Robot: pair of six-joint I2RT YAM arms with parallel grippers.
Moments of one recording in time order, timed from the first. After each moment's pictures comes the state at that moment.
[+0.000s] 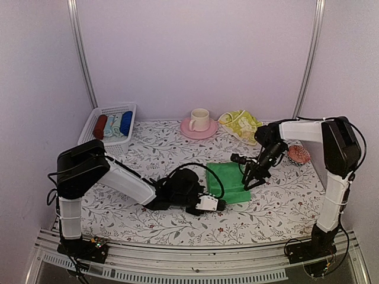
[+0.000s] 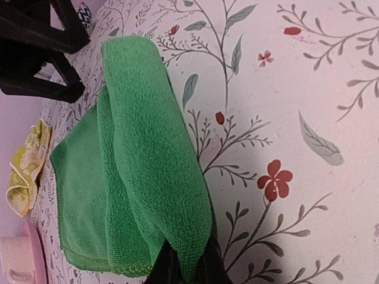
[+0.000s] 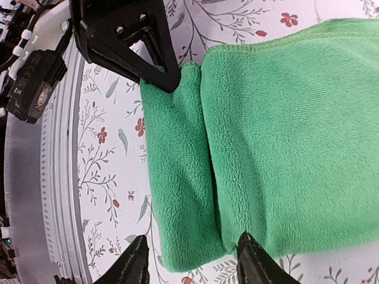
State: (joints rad) left arm -1.09 2.04 0.99 0.43 0.07 0.91; right arm 0.38 1.99 1.39 -1.14 -0.72 -1.03
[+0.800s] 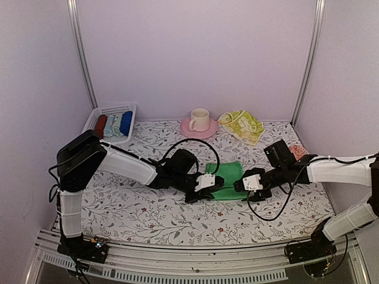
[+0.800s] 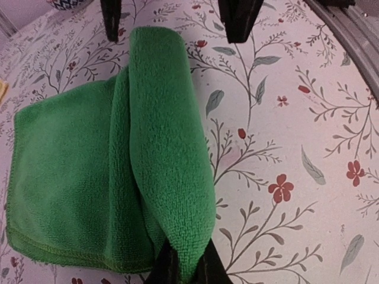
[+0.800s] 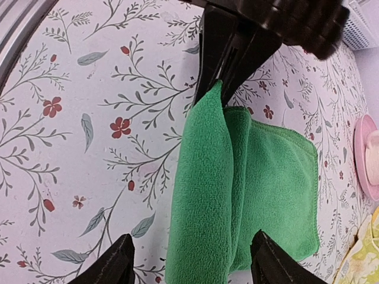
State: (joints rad) left arm -0.94 2.05 1.17 0.13 0.42 0.61; right arm 0.60 1.36 0.70 -0.29 -0.45 -1.16
